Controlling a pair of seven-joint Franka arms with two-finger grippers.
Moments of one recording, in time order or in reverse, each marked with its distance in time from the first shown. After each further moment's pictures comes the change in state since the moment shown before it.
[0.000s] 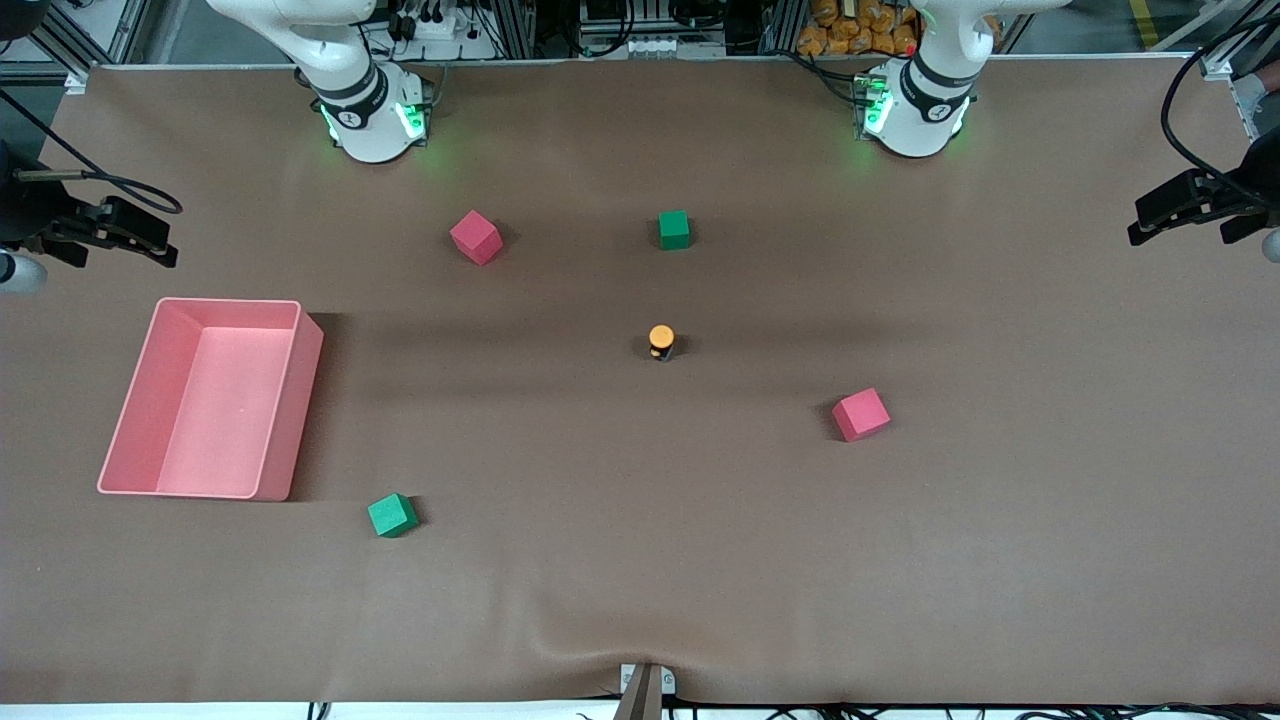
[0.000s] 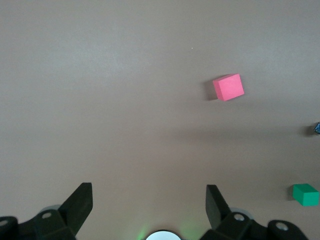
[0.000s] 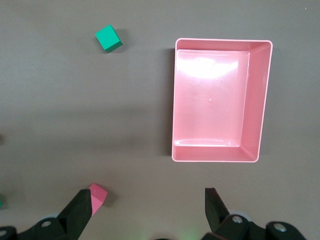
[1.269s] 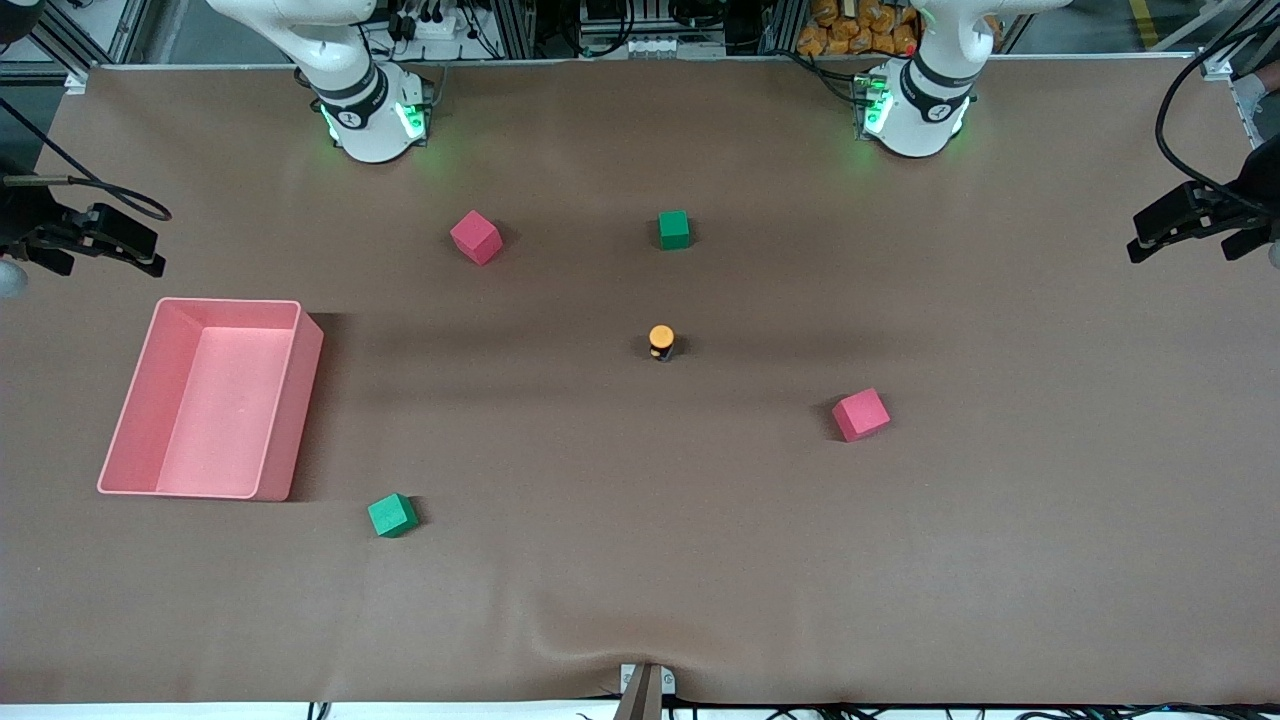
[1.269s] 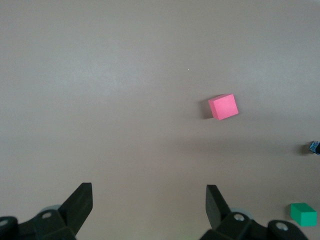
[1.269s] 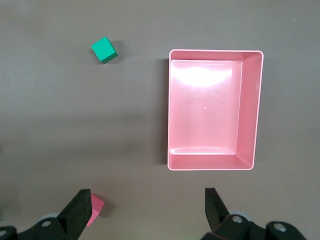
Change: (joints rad) left arm -0.009 0.011 -0.013 0.014 0.002 0.069 -0.031; right arm -0.007 0.001 -0.003 0.000 -0.013 0.037 0.000
